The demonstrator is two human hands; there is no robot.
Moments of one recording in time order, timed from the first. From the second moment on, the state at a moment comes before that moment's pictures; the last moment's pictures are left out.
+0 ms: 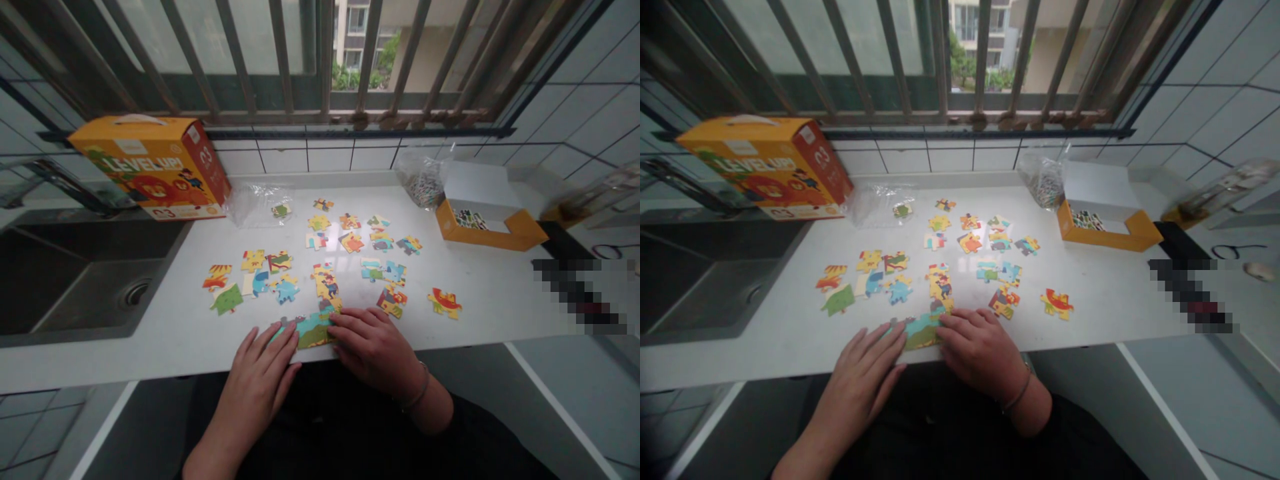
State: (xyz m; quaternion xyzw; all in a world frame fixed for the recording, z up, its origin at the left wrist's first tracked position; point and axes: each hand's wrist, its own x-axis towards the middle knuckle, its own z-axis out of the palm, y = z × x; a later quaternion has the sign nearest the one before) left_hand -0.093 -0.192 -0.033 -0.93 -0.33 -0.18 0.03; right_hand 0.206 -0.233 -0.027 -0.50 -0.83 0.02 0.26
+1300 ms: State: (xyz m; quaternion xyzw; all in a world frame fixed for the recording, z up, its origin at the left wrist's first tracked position) left_hand -0.077 -0.189 -0.029 -0.91 -0.34 -0.22 0.04; right_hand 0.214 -0.235 -0.024 -0.41 -0.86 0.10 0.27
